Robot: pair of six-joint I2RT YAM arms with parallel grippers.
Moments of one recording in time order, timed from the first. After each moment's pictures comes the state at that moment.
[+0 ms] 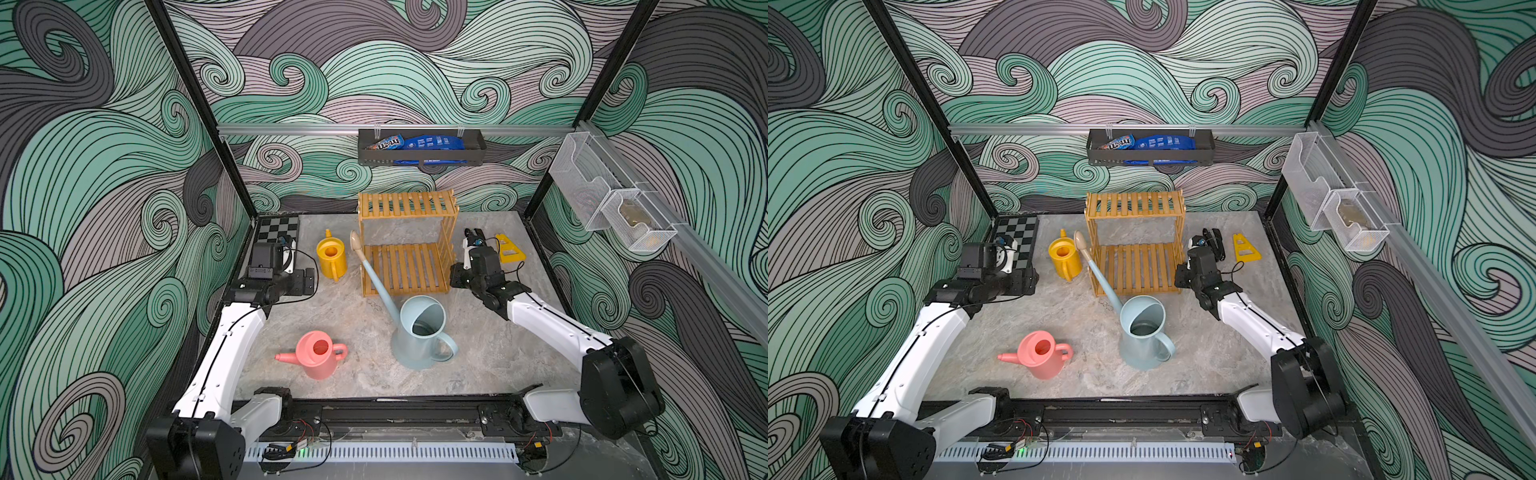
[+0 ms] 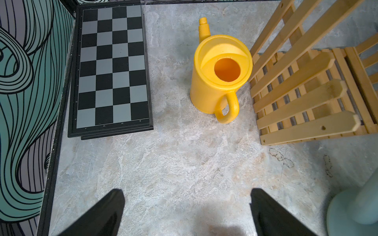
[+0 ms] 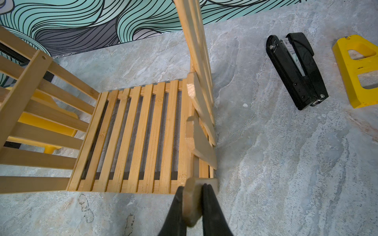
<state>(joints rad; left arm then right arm) -0.04 1.09 1.01 -0.76 0.01 -0.01 0.36 1.36 0.83 -0.16 0.10 0.40</state>
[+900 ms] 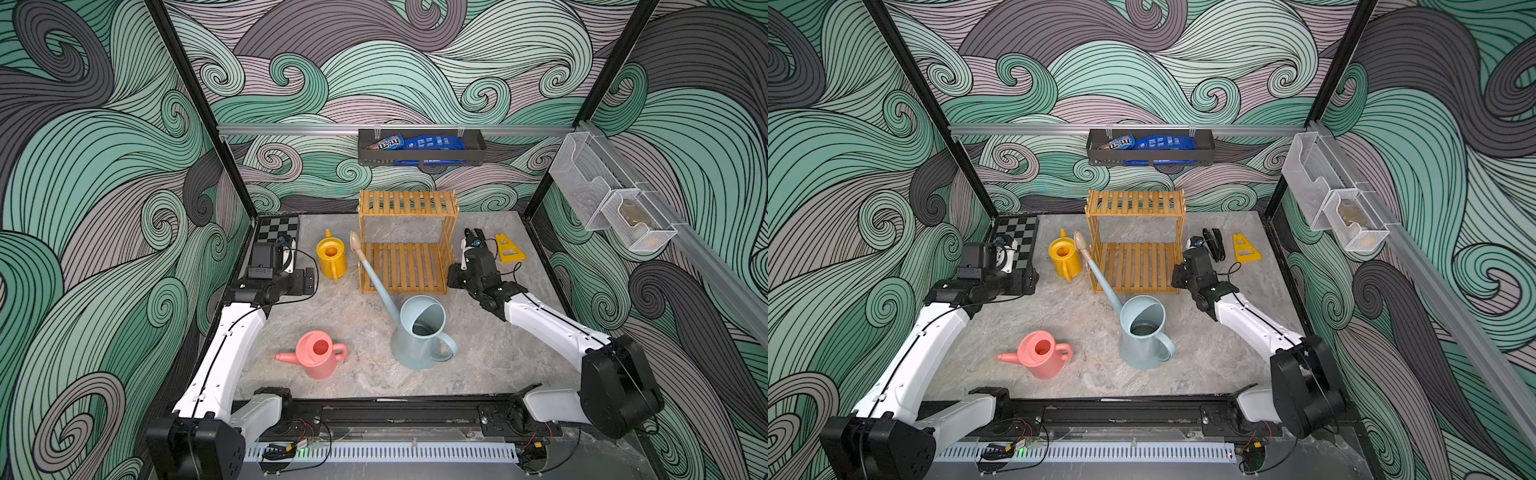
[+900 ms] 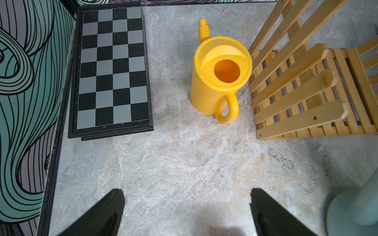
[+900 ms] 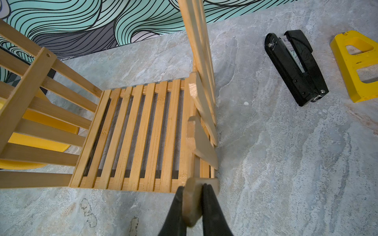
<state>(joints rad) -0.04 1.09 1.01 -0.75 0.01 -0.01 0.40 1.37 0.84 -0.16 0.15 0.44</state>
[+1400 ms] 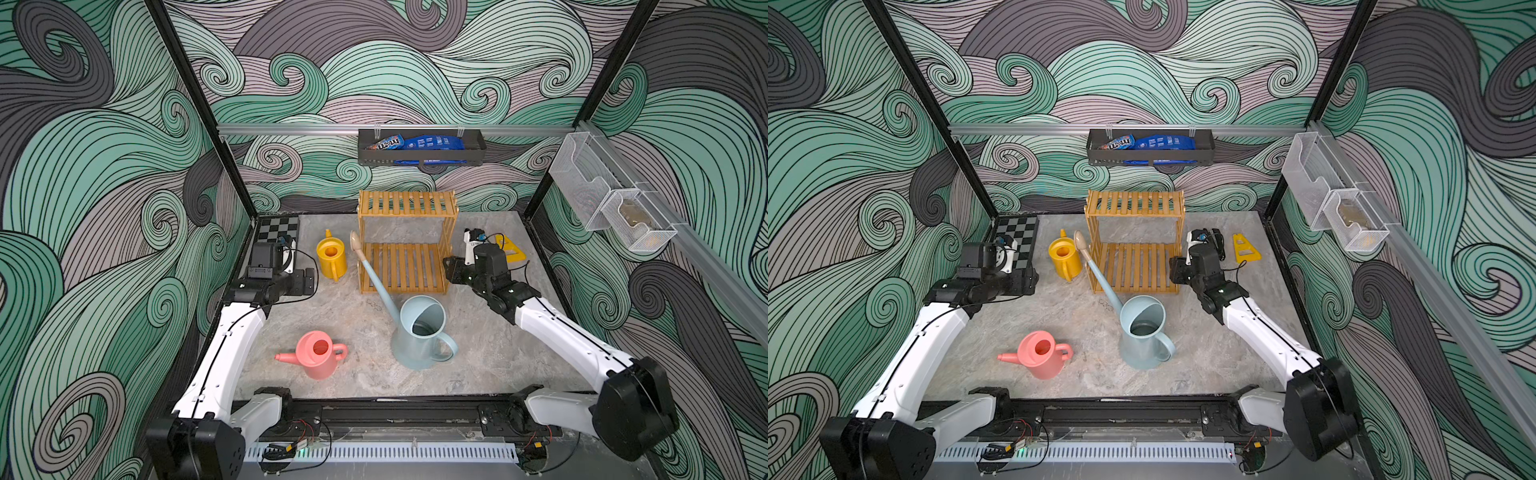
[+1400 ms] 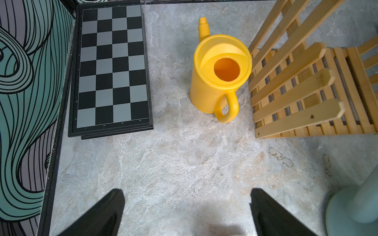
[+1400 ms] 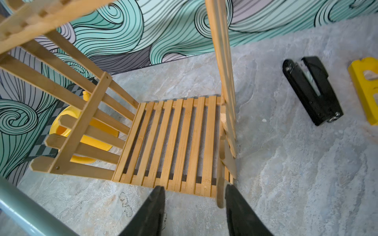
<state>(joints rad) -0.04 1.09 1.02 -0.77 0.01 -0.01 0.40 1.22 0.87 -0.19 0.07 0.42</state>
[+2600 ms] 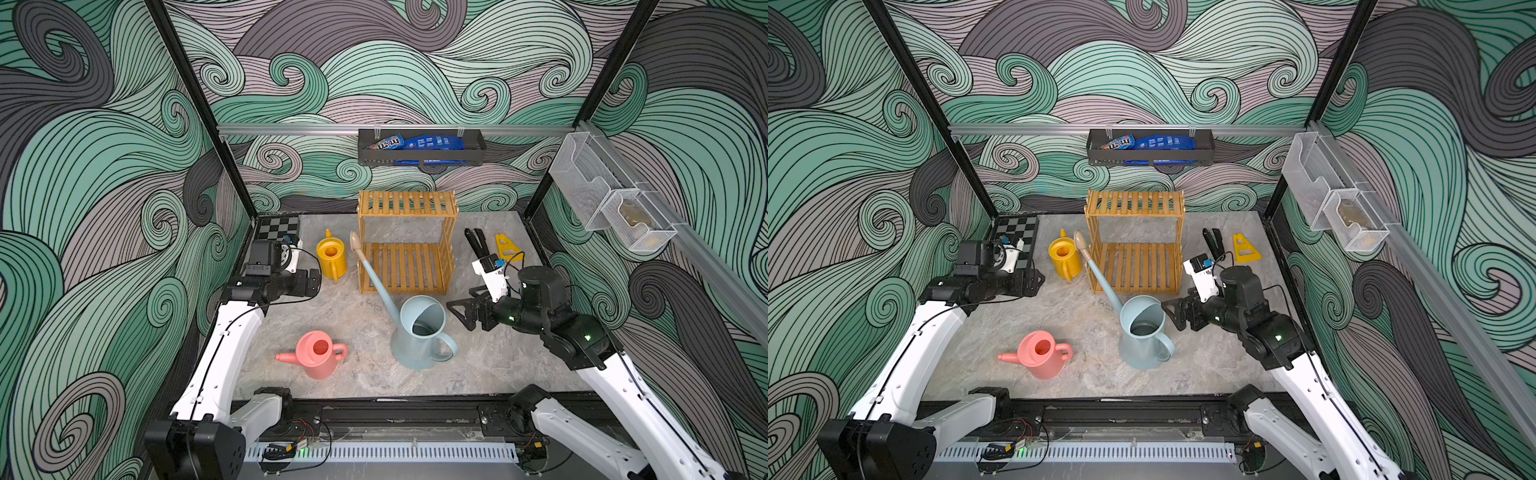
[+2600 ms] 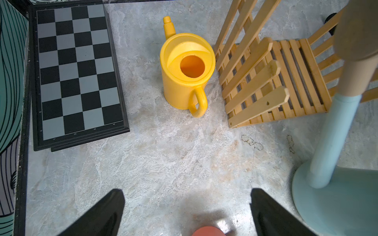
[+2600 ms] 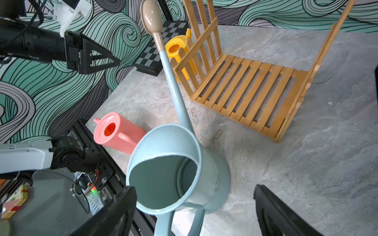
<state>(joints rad) -0.03 1.10 1.06 -0.83 0.17 0.05 0.50 0.79 1.01 -0.86 -0.31 0.19</state>
